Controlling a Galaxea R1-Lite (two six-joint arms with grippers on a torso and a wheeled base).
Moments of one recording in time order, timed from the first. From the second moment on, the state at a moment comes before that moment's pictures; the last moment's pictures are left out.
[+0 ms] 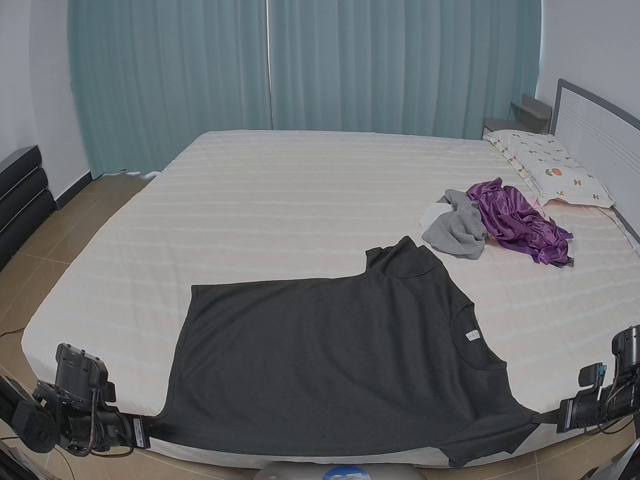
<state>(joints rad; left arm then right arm) -0.17 1.56 -0.08 -0.43 0.06 -0.30 -0.22 1.47 -0.08 -0.29 0.49 -0.04</state>
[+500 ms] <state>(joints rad) -0.15 1.65 -0.32 -0.43 0.07 -0.41 -0.15 1.58 -0.30 -0.30 0.50 0.07</state>
